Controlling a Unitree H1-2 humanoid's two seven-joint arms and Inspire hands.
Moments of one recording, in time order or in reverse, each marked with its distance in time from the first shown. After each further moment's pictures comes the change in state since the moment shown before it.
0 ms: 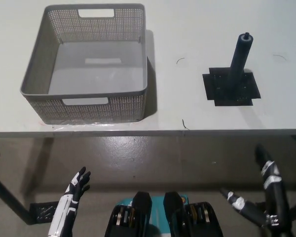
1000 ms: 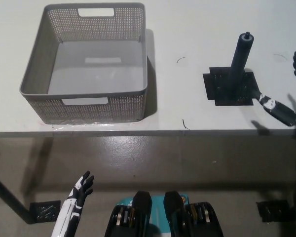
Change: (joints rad) left_arm 0.010 0.005 -0.021 0.016 0.016 -0.030 0.000; right_arm -0.541 -0.150 -0.156 0.394 -0.043 0.188 -0.019
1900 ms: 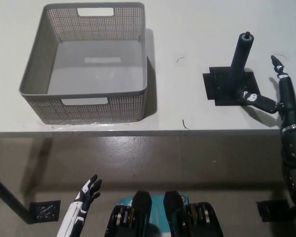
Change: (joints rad) left_arm 0.000 0.007 -0.014 0.027 -0.029 -0.030 -0.066; right_arm -0.239 -0.044 0.108 0.529 -0.088 -0.062 -0.083
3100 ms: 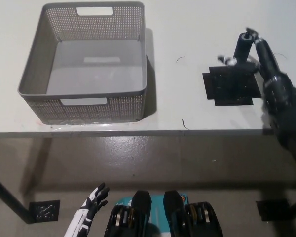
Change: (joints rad) left_arm 0.018 0.009 -0.027 0.015 -0.026 -0.018 -0.047; right_arm -0.449 0.027 0.081 0.529 -0.003 0.044 0.061
